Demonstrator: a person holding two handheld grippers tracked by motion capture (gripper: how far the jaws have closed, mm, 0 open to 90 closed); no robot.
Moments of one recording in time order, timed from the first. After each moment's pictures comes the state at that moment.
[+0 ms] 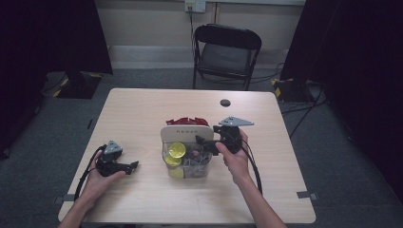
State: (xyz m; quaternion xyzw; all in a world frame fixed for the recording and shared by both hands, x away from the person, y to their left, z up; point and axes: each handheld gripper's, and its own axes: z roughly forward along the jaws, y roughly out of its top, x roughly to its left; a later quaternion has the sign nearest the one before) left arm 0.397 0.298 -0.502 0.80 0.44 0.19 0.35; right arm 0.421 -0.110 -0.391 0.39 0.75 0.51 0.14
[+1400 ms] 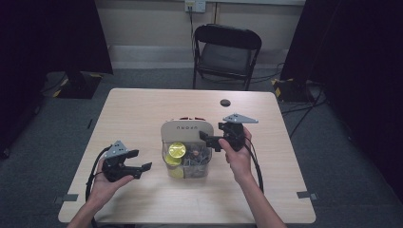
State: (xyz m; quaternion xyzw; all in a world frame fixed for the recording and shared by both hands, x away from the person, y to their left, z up) left arm 0.357 0.249 -0.443 0.79 0.37 0.15 0.46; right arm 0.425 -0.118 -0.386 0.42 0.73 0.51 0.16
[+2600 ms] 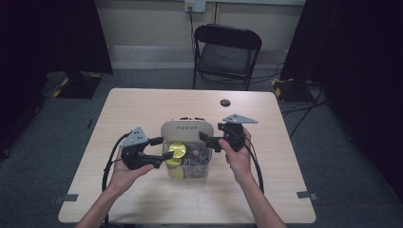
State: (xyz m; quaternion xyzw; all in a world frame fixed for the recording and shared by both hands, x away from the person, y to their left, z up) left arm 0.372 0.188 -0.391 0.79 0.28 0.14 0.52; right arm 0.427 -0.118 -0.389 0.42 0.73 0.51 0.15
